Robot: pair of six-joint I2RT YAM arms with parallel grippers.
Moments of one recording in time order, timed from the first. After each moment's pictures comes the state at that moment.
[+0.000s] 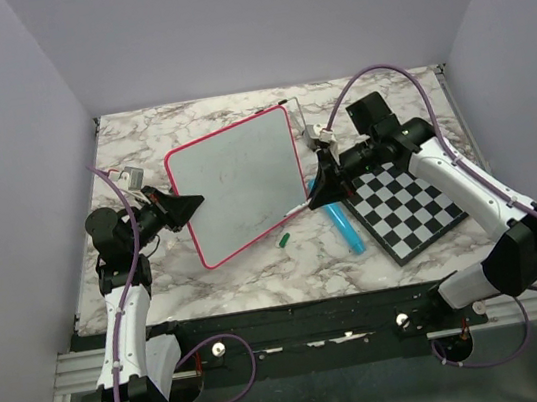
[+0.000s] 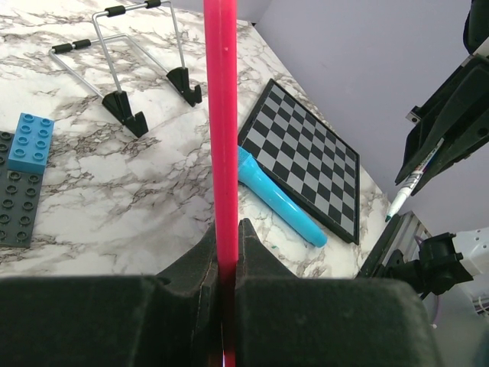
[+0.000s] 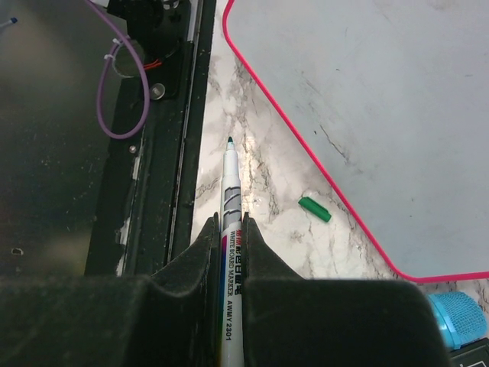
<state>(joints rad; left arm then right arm) 0.16 0.83 0.49 0.34 0.96 -0.60 0.46 1.44 1.34 -0.84 -1.08 -0.65</state>
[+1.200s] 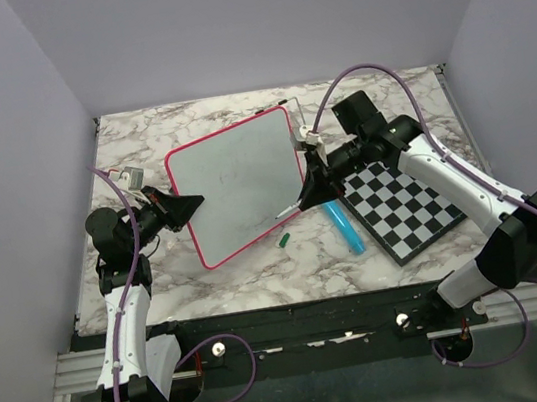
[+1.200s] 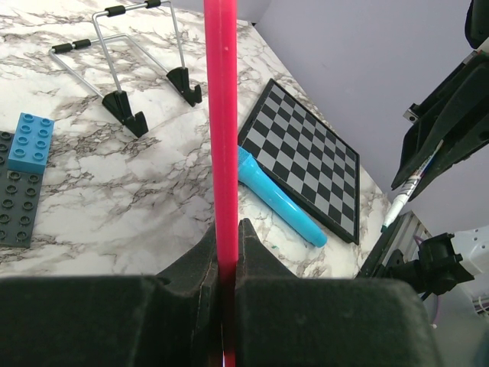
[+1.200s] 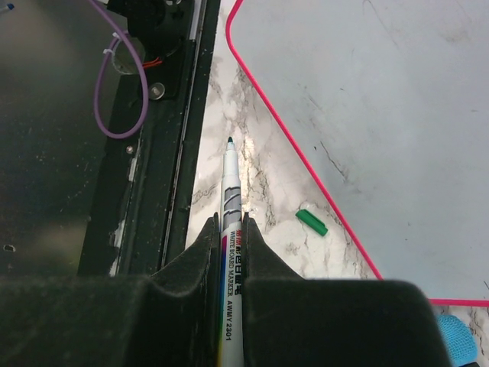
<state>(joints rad) 0.15 0.83 0.49 0.34 0.96 -0.60 0.53 1.49 1.41 -0.84 -1.05 -0.65</state>
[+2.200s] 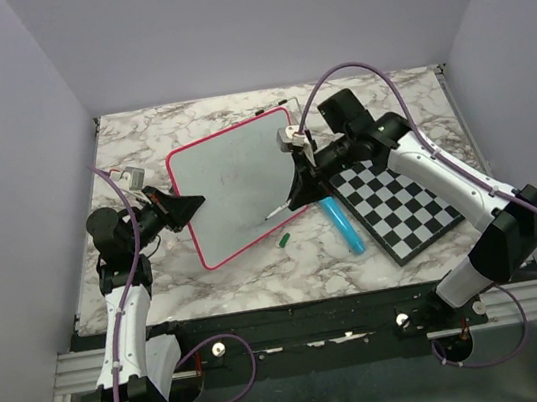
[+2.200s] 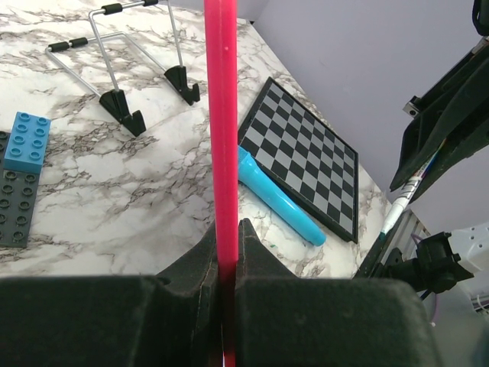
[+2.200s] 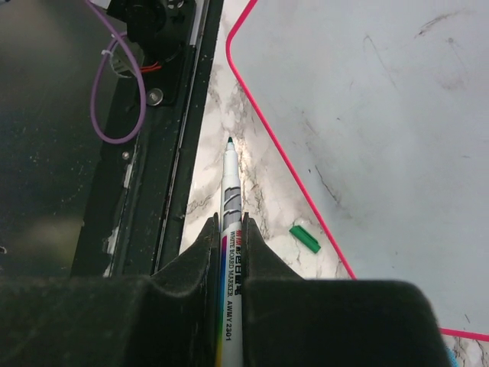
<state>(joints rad) 0.15 0.83 0.49 0.34 0.96 -0.60 0.59 1.54 1.48 -0.84 -1.02 -0.65</state>
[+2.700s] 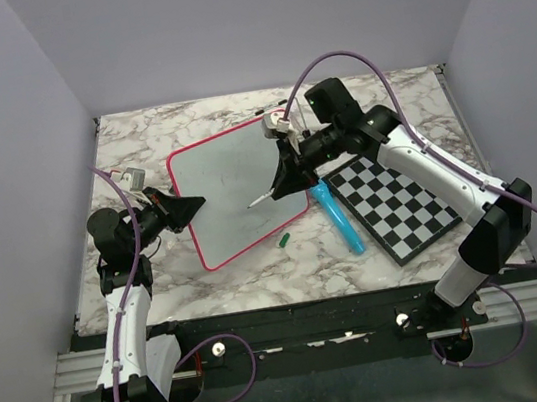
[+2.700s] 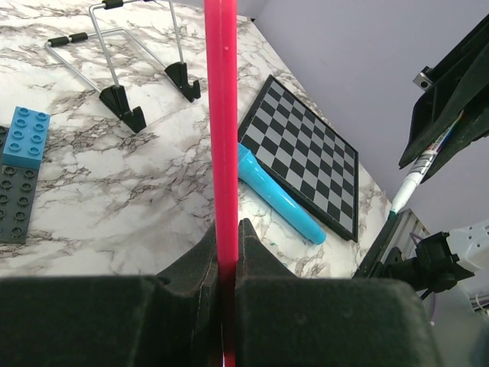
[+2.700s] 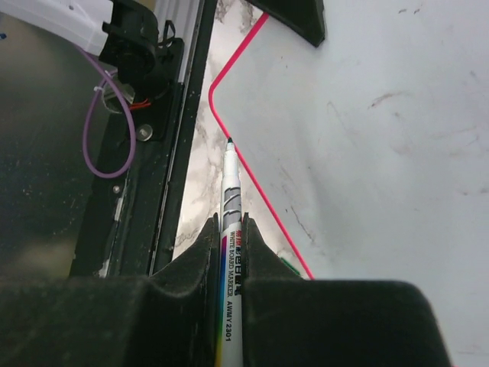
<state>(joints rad) 0.15 0.83 0.48 0.34 0.96 -0.60 0.64 1.61 1.60 -0.76 -0.98 -0.52</state>
